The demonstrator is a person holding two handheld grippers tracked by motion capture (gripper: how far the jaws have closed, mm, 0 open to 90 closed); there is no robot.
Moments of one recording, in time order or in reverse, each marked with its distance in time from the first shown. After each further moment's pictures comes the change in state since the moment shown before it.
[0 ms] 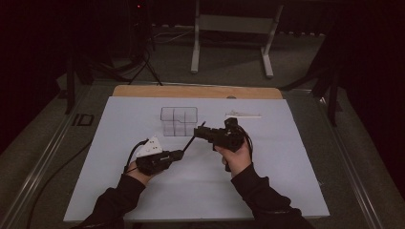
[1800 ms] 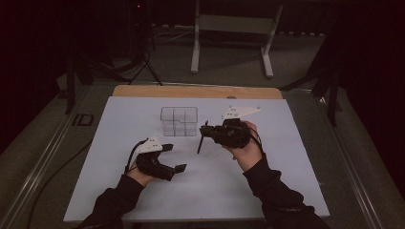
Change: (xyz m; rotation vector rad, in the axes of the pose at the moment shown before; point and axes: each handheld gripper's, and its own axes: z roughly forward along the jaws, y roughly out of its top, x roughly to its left) left arm -0.001 0.002 0.001 0.050 -0.034 -0.119; right arm 0.022 0.024 -0.019 0.151 -0.104 -0.389
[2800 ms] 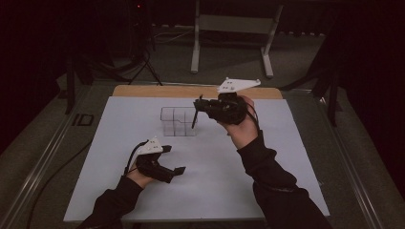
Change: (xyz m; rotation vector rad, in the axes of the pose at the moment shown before) left arm 0.000 -0.005 0.000 0.017 0.009 0.003; right arm -0.002 0.070 -0.003 -0.082 -0.048 -0.093
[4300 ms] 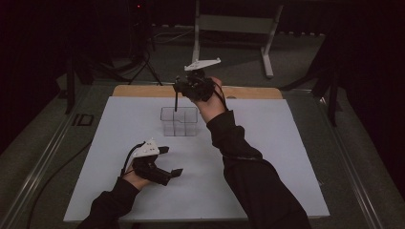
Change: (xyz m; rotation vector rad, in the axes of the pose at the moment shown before) left arm -0.001 -0.004 -0.009 -0.005 0.002 0.023; right arm -0.035 0.029 0.105 0.077 -0.080 0.064
